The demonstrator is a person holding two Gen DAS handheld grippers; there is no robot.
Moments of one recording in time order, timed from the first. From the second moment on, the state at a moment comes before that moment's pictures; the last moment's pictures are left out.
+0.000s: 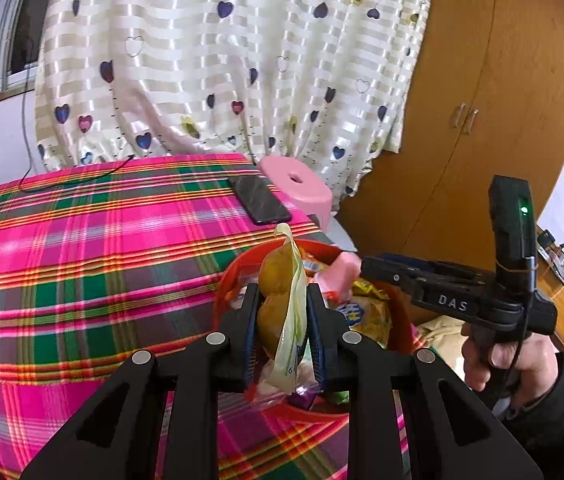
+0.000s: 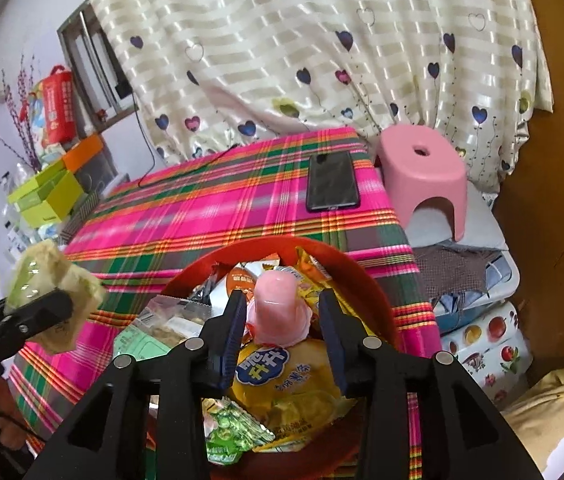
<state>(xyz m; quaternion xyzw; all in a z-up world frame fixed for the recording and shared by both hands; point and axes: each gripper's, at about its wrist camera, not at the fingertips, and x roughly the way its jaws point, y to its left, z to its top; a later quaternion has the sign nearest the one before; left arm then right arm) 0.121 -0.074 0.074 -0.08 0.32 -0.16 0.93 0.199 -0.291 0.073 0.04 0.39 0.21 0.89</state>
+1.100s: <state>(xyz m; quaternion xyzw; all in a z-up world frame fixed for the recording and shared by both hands) 0.142 -0.095 0.057 -0.09 0.36 -0.19 0.91 0.158 -0.304 0.075 0.04 0.40 0.21 0.89</state>
